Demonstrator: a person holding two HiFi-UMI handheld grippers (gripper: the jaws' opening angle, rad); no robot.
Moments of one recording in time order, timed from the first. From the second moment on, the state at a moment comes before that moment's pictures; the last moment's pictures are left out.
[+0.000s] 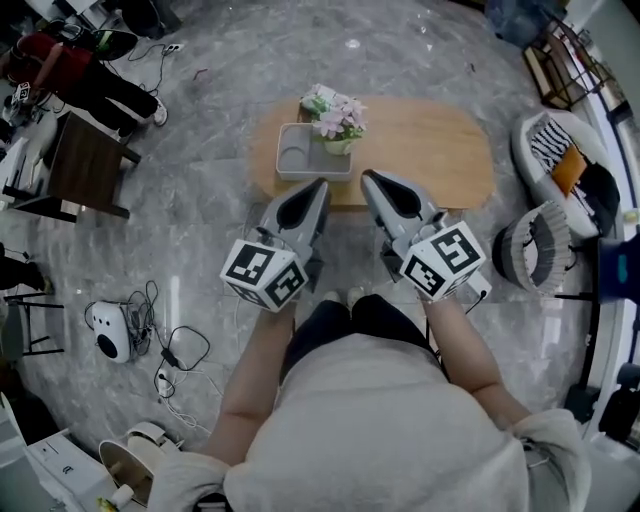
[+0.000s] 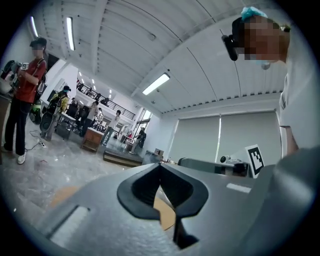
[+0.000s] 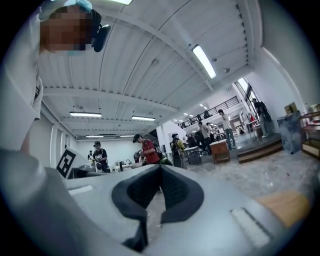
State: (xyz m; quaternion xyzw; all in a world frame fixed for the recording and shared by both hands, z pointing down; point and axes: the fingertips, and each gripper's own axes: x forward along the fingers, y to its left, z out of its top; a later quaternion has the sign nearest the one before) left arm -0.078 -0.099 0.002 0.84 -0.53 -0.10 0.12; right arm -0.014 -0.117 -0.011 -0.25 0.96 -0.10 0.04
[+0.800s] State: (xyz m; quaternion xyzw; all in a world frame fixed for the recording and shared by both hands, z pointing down) left arm -0.085 -0.101 -0.027 0.83 -0.54 -0.11 0.11; right arm -0.037 -0.107 -0.032 -0.20 0.98 -0.09 0.02
